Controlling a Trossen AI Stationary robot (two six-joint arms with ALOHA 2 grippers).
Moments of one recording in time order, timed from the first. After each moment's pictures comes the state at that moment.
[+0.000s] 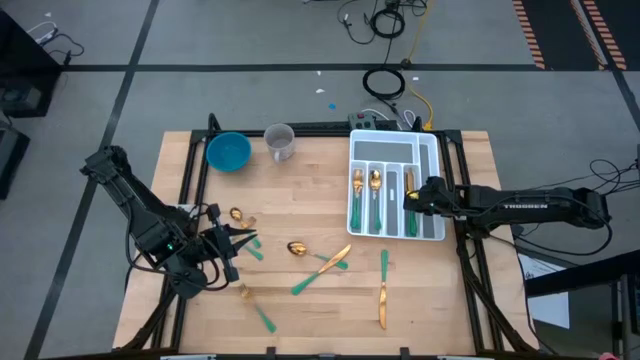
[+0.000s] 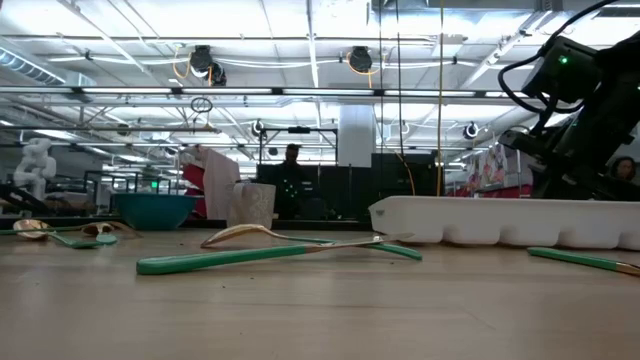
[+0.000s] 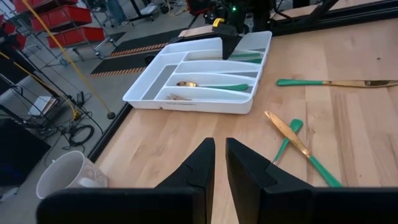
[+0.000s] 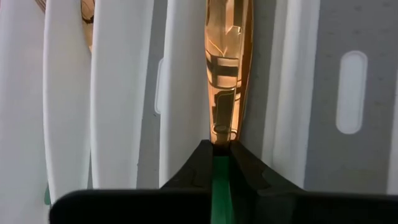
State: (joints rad) left arm -0.82 1.15 1.01 -0.80 -1.05 -0.56; right arm -0.21 0.77 0.26 -0.49 0.25 1.38
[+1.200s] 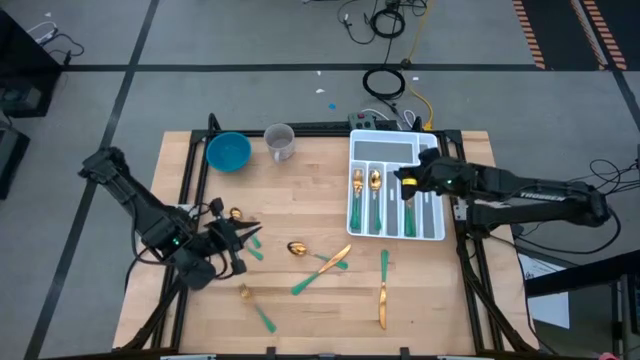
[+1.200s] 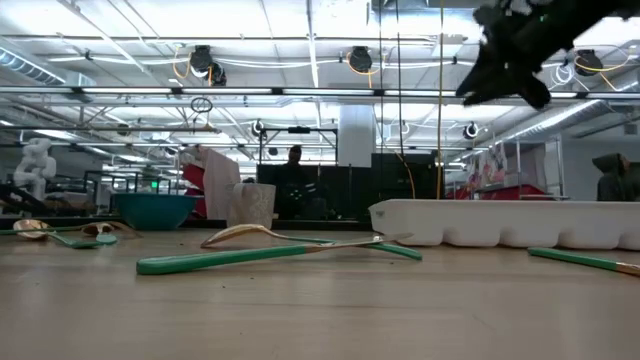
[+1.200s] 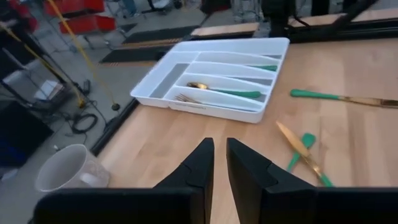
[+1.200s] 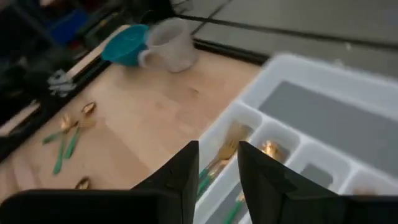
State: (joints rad) left arm -0.73 1.15 1.01 -0.73 -1.03 -0.54; right arm -0.18 0.77 0.70 -0.47 0.36 0.67
